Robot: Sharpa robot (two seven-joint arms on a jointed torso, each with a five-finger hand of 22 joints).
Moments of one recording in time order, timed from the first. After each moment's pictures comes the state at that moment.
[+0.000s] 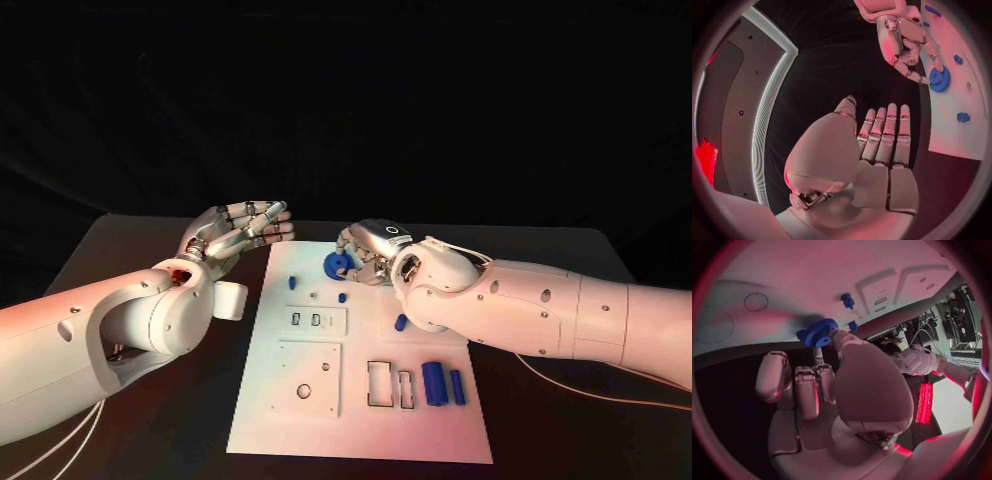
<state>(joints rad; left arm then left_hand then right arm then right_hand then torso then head) 1.24 -0.89 -0.02 1.62 -0.01 -0.39 0.43 1.51 -0.01 -0.03 0.29 0.32 0.79 0.20 0.25 0.16 0.93 0.20 0.06 0.06 0.88 0.17 0.24 0.19 0.17 0.74 0.27 0.28 0.09 1.29 -0.56 -0.15 1.38 -1.55 -0.47 -0.28 1.40 -0.19 0.34 0.28 0.28 0.87 0.13 0.39 0.34 1.45 0.04 1.45 1.31 1.47 -0.03 1.57 1.31 0.11 1.39 0.07 1.25 1.20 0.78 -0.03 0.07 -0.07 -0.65</state>
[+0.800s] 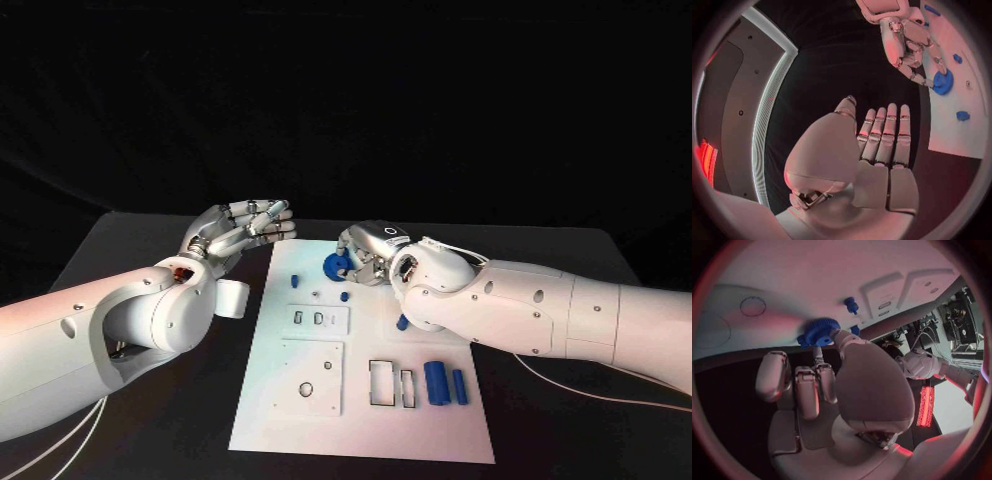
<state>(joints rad) 1.24 -0.89 -0.02 1.62 -0.01 -0.39 0.43 1.51 -0.01 -0.03 0.29 0.32 0.79 0.20 0.25 0.16 0.93 0.20 0.06 0.06 0.88 0.17 0.24 0.19 0.17 0.74 0.27 0.28 0.09 1.28 -0.53 -0.15 1.34 -1.56 -0.45 -0.29 1.38 -0.22 0.37 0.27 0.26 0.85 0.13 0.36 0.33 1.44 0.05 1.44 1.31 1.47 -0.03 1.57 1.31 0.11 1.39 0.07 1.24 1.20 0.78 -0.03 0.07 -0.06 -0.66</state>
